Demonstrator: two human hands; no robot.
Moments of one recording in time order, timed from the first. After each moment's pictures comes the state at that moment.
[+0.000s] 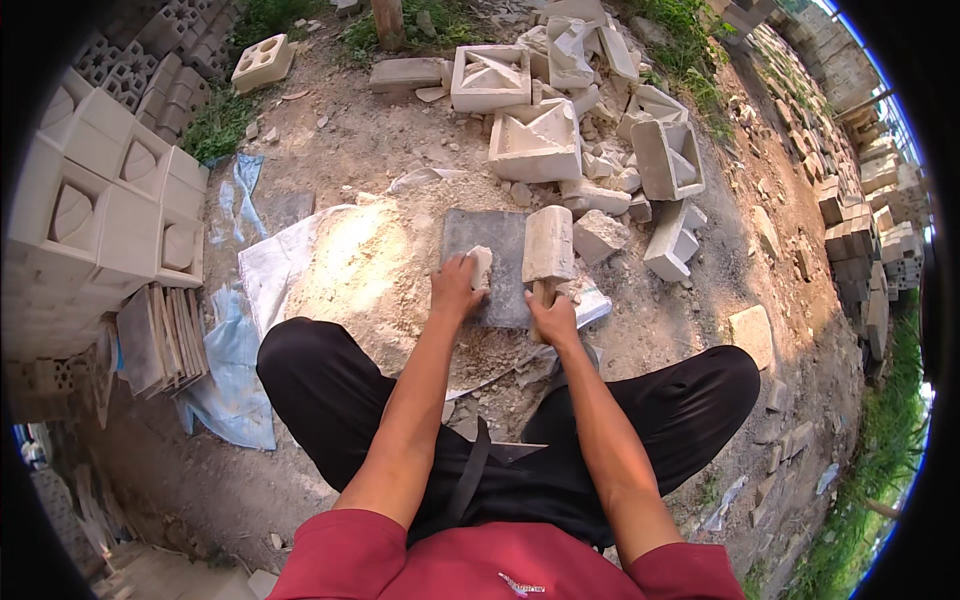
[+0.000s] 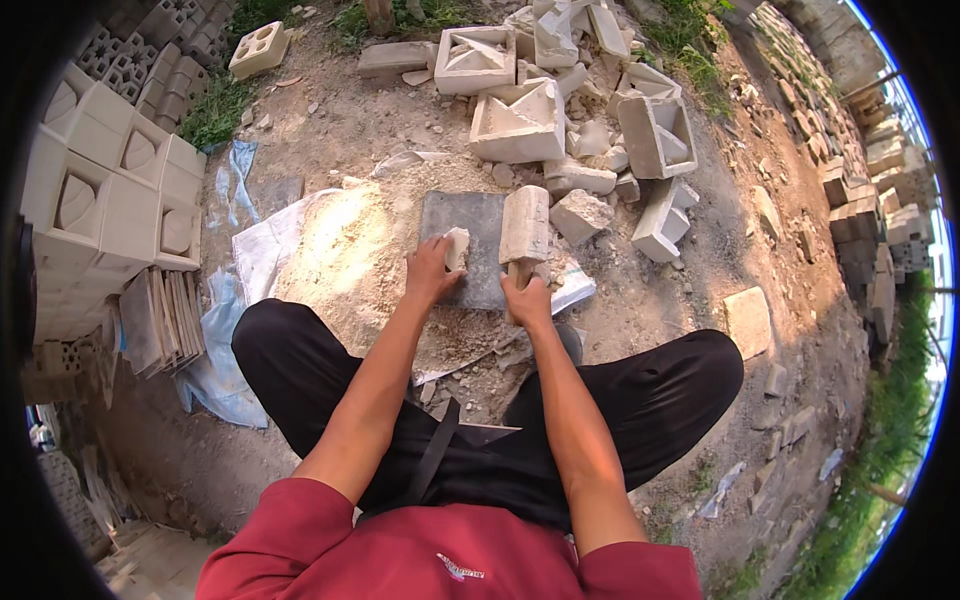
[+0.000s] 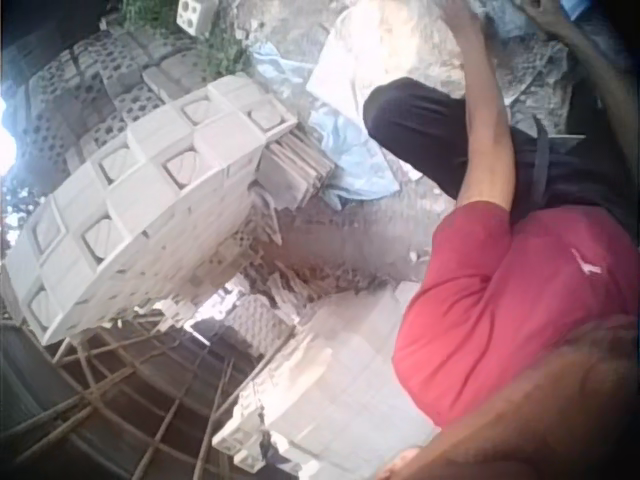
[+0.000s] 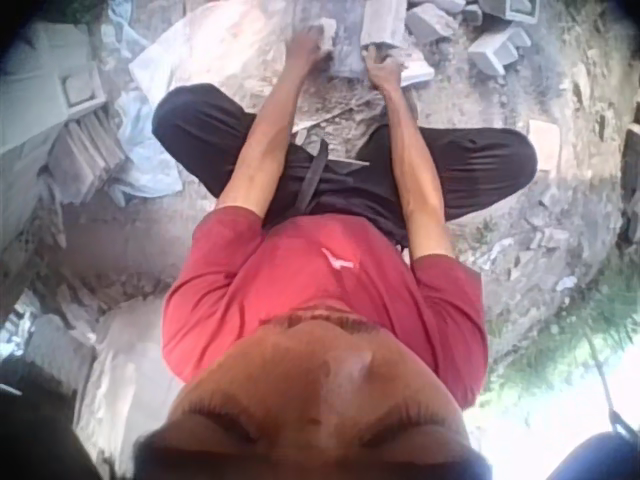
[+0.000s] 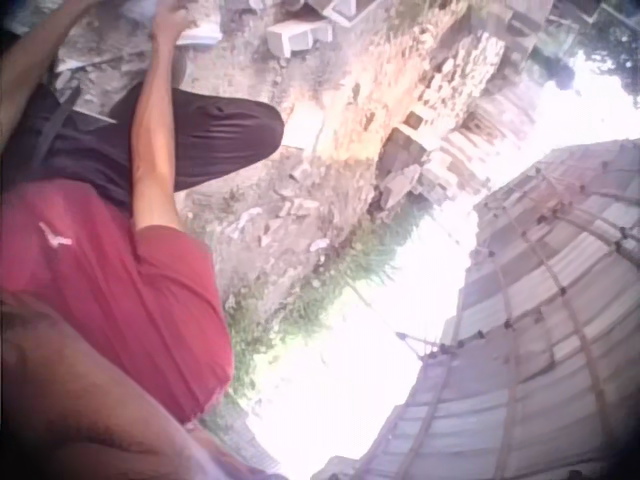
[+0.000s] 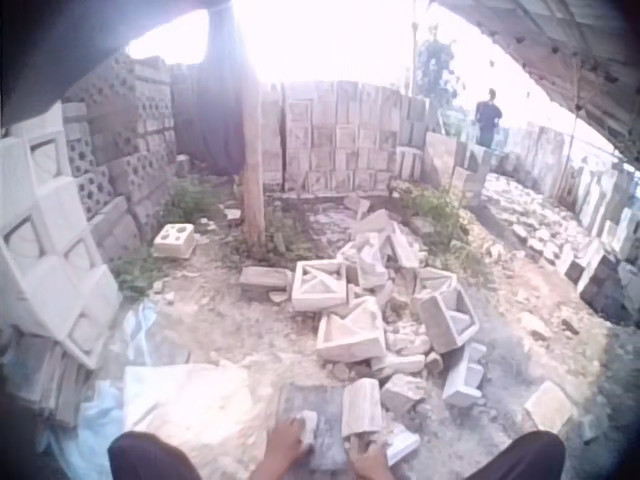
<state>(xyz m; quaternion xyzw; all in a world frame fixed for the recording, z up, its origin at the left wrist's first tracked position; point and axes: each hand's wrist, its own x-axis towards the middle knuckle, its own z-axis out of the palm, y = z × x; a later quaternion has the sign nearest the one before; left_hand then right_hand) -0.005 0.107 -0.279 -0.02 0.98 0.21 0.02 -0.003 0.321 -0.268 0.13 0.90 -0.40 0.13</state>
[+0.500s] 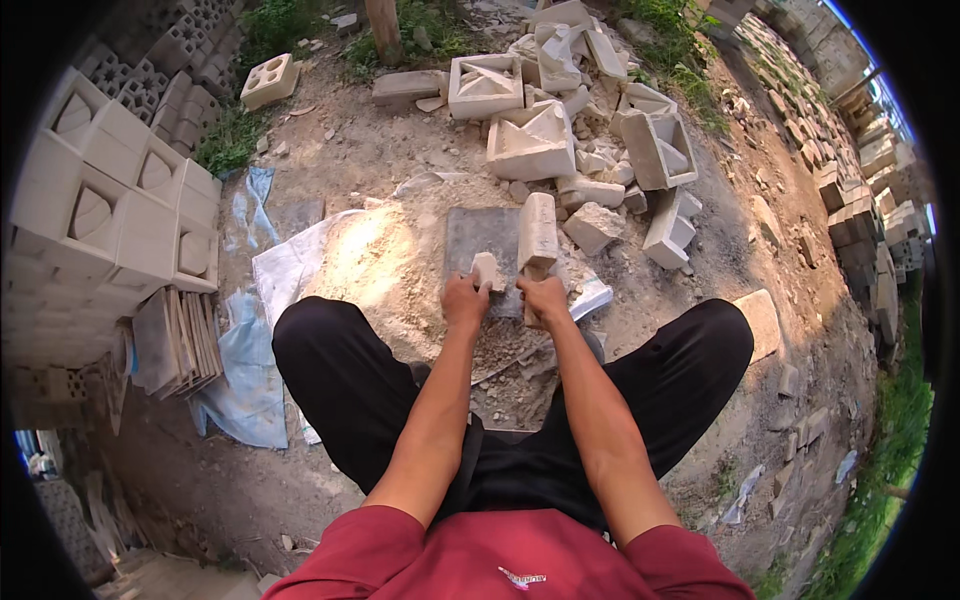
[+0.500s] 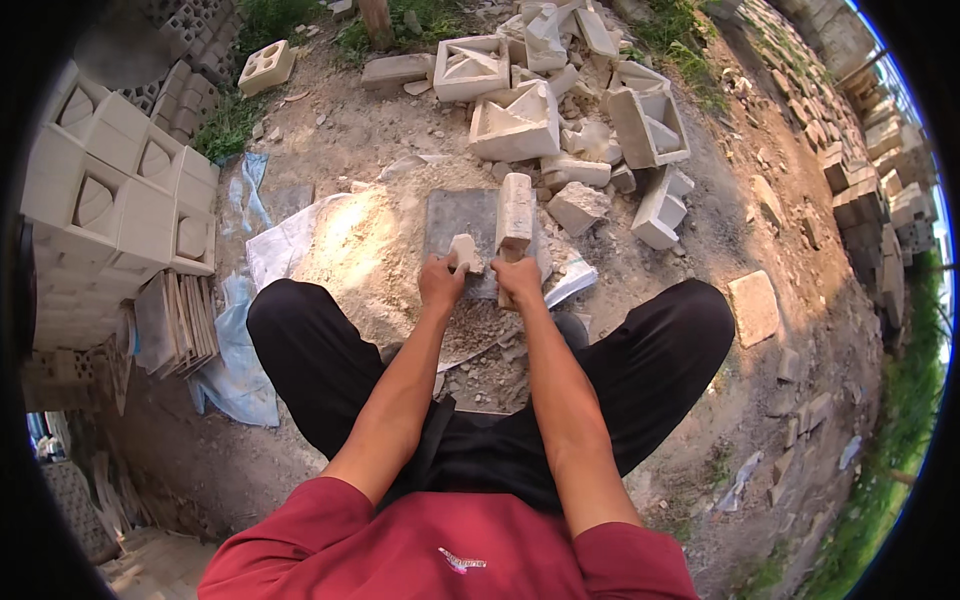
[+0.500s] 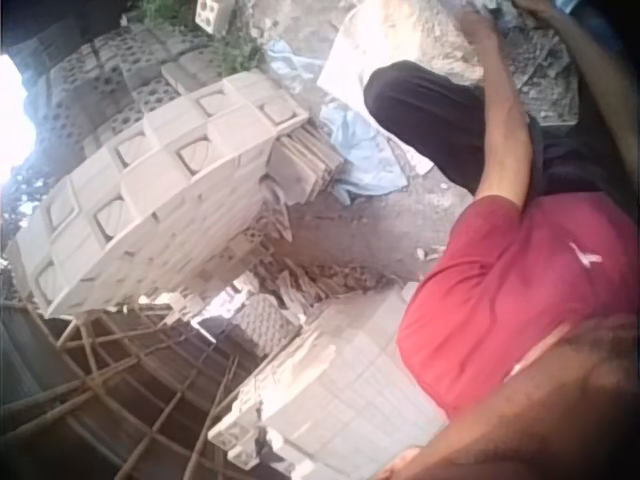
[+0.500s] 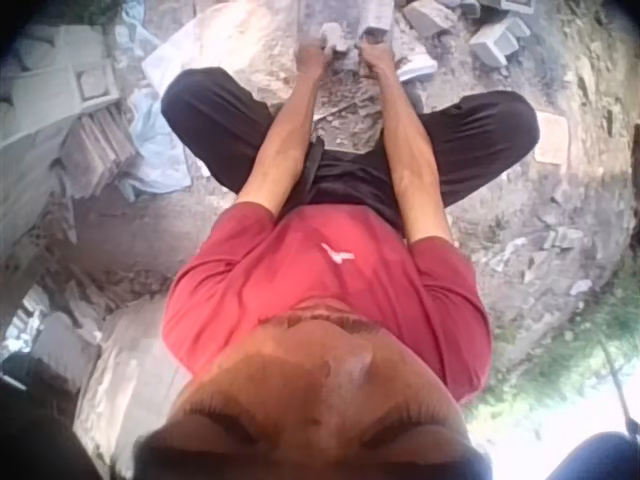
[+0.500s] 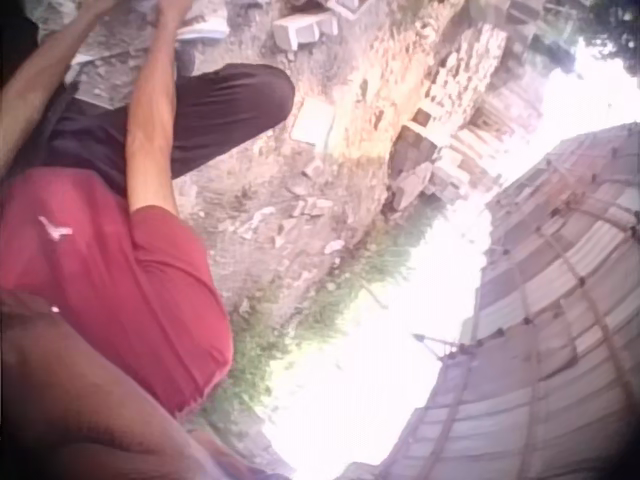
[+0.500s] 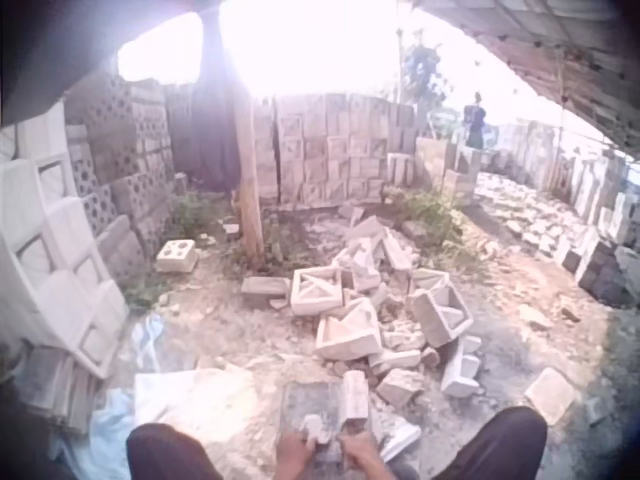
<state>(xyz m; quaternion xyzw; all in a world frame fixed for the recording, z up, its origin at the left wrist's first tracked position) 0.023 0.139 -0.274 -0.19 0.93 0.31 0.01 -0.016 0.299 -0.262 0.21 0.77 -0.57 0.19</state>
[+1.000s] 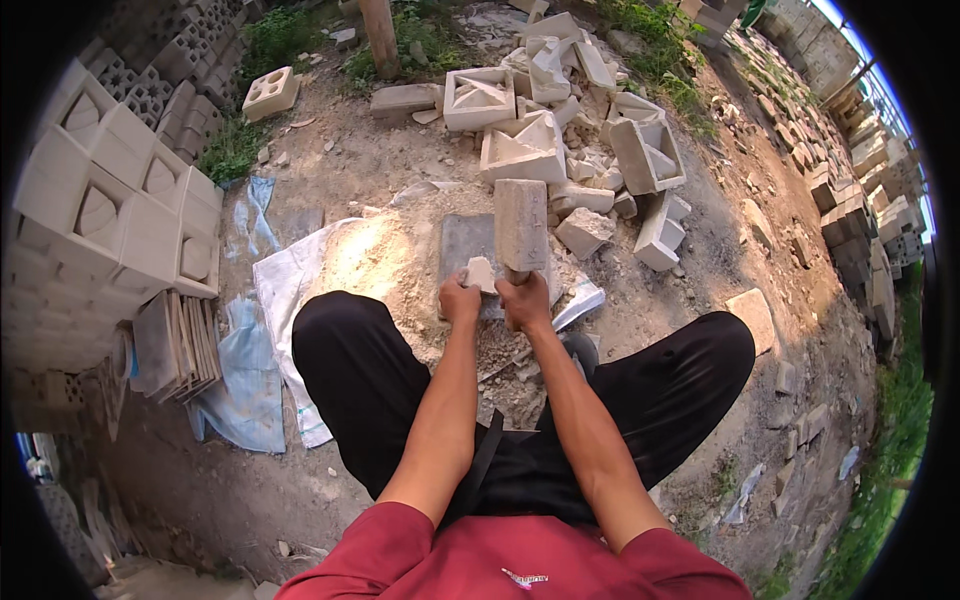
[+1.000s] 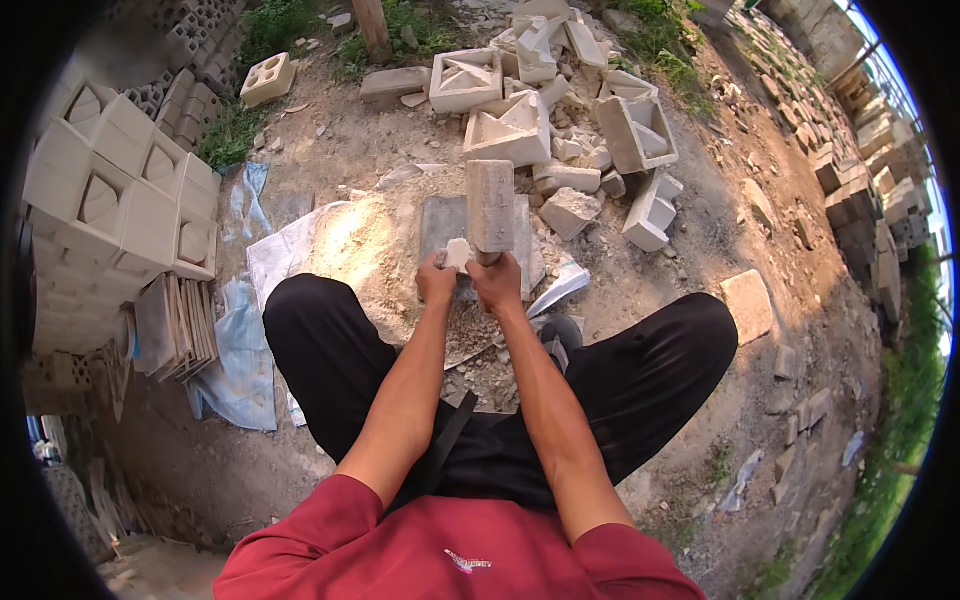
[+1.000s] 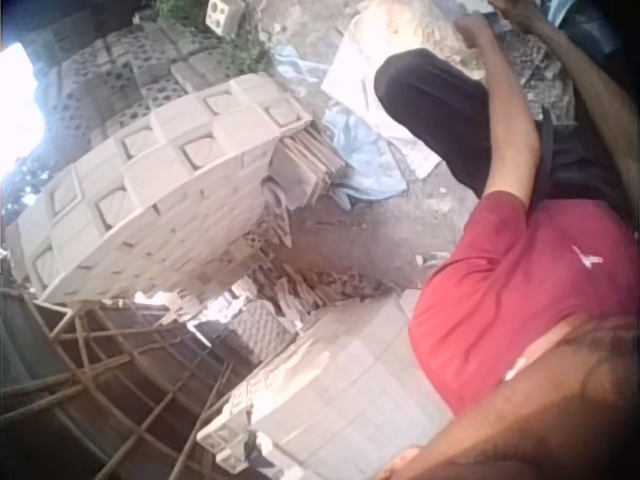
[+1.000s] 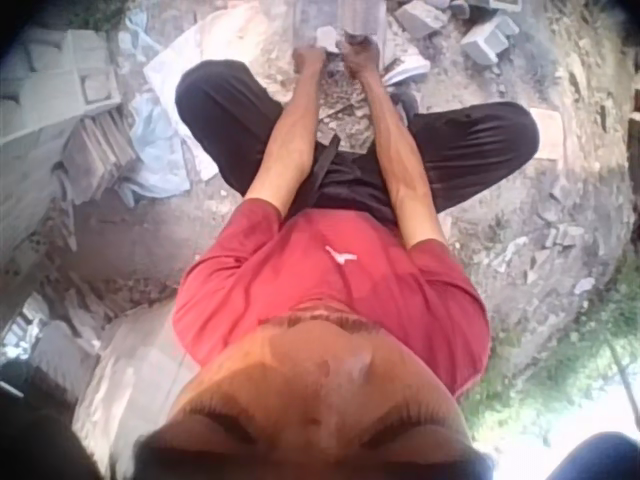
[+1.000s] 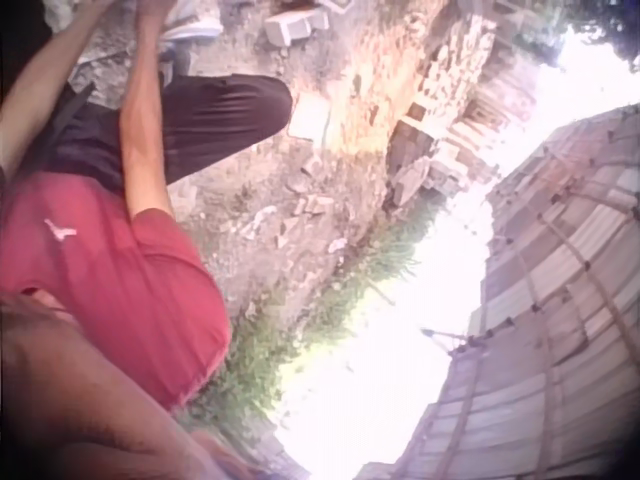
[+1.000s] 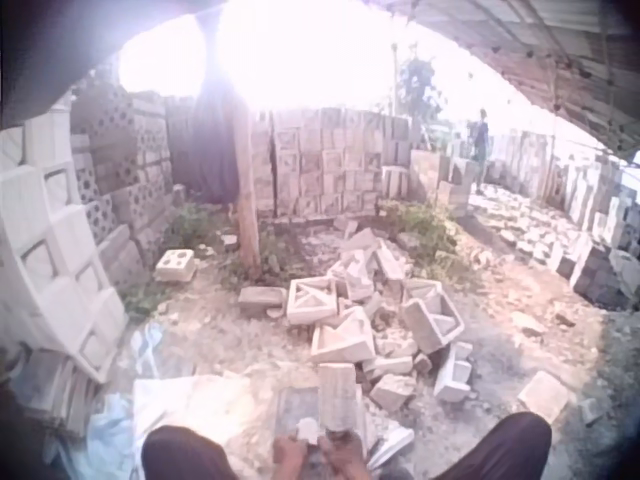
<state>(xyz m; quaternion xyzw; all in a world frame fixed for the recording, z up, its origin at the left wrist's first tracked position) 0.019 0.126 -0.315 -0.37 0.81 0.46 -0.06 0.013 0.263 -0.213 0.05 0.80 -0.60 0.08</state>
